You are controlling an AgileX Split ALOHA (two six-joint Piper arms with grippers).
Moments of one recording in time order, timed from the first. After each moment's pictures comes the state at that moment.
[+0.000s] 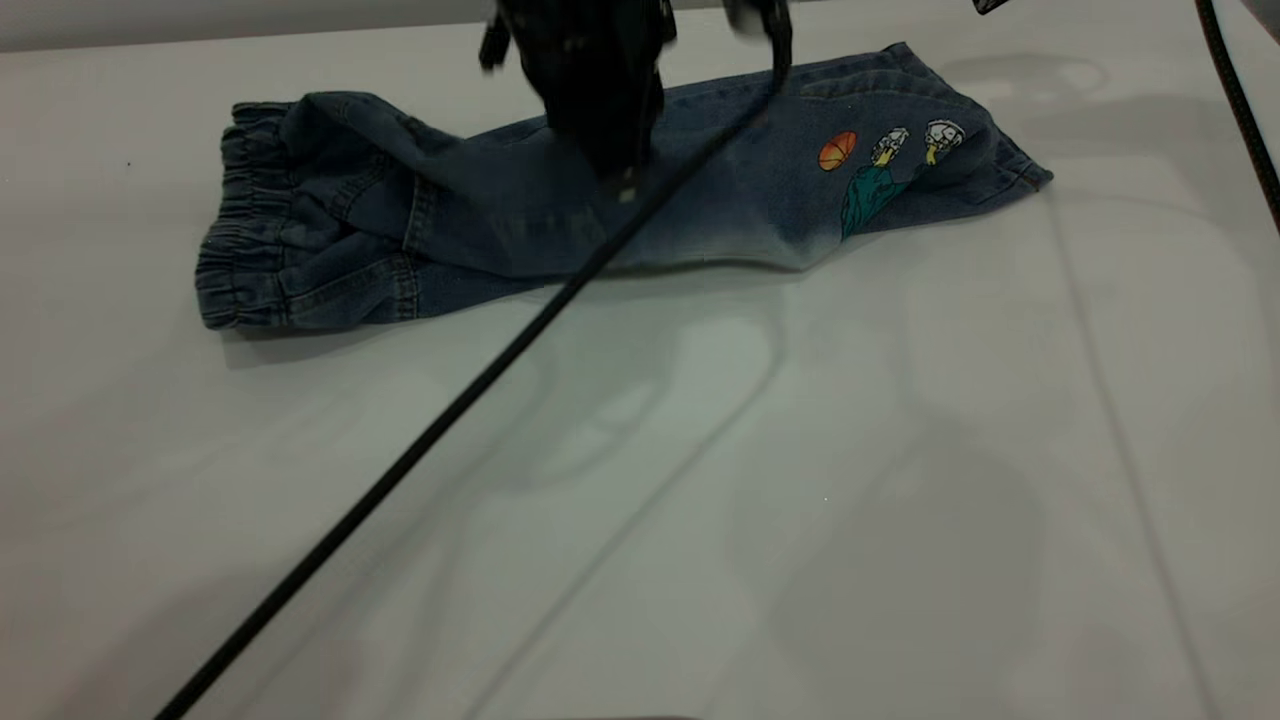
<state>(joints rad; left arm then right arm) -0.64 2.19 -1.52 0.25 0.44 0.54 -0.05 2.49 -2.13 0.77 1.21 -0.34</state>
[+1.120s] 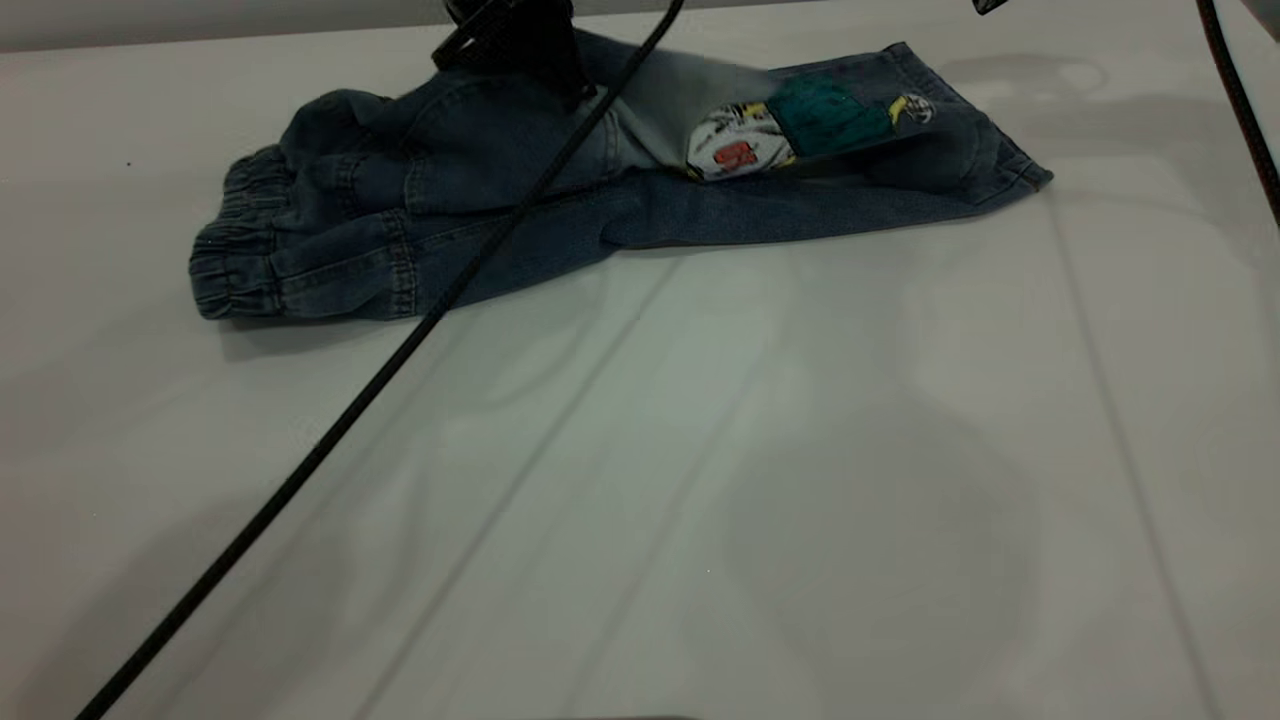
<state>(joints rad) -0.51 2.32 -1.60 0.88 0.26 -0.25 -0.05 2.49 -2.13 0.77 1.21 -0.35</state>
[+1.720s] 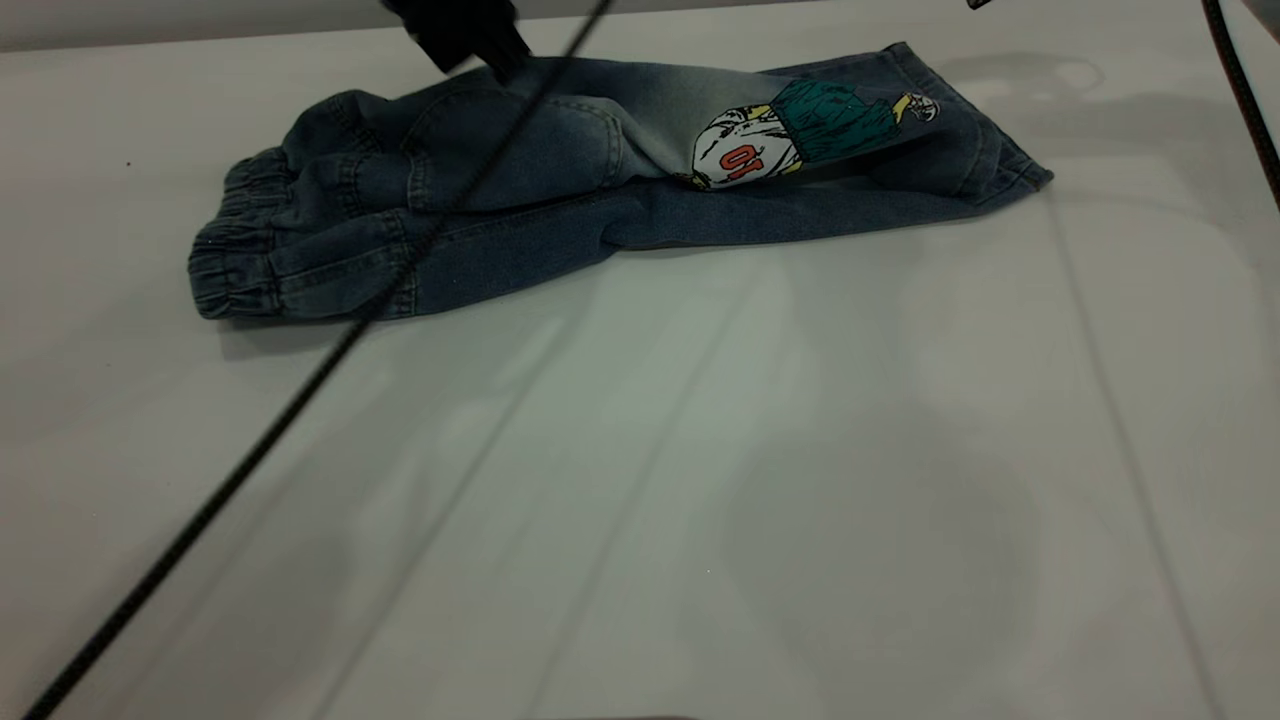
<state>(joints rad) -0.51 2.31 -1.69 0.89 0.63 -0.33 -0.04 2.49 -2.13 0.80 1.21 -0.35</state>
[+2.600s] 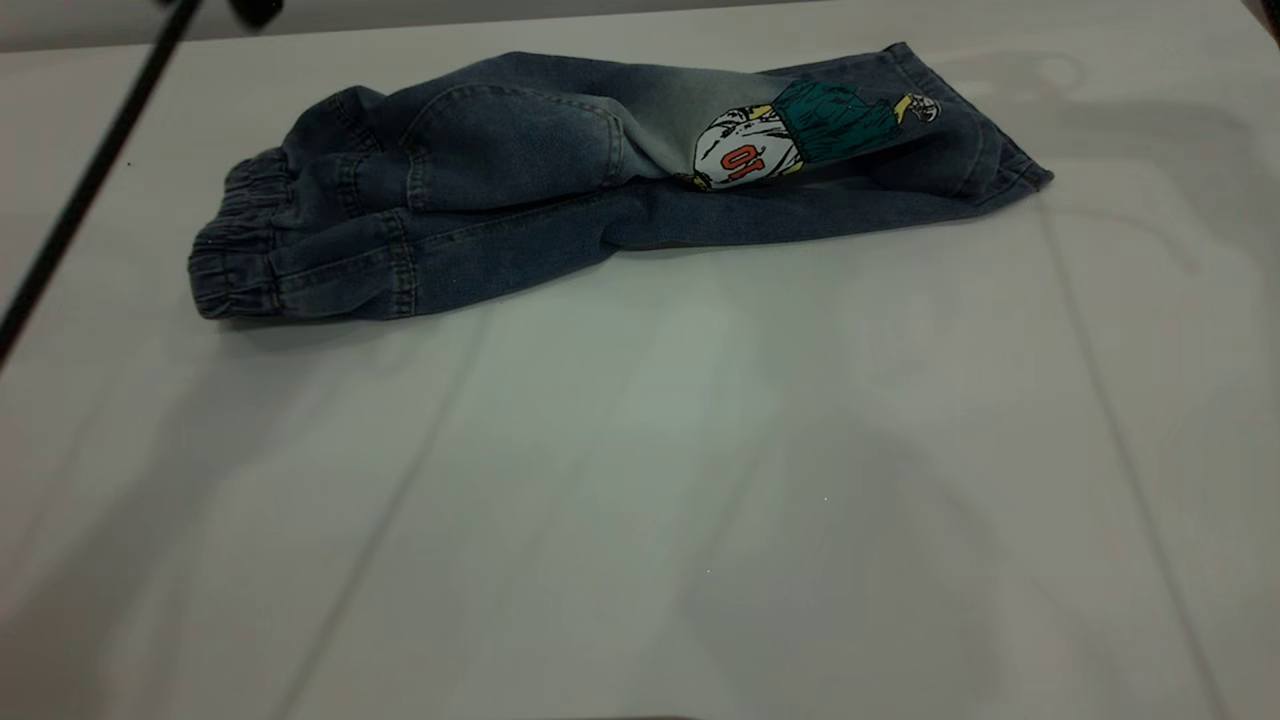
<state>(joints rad) -0.27 1.92 -1.53 0.03 1.00 0.10 -0.02 2.39 -2.13 0.81 1.22 -0.36</state>
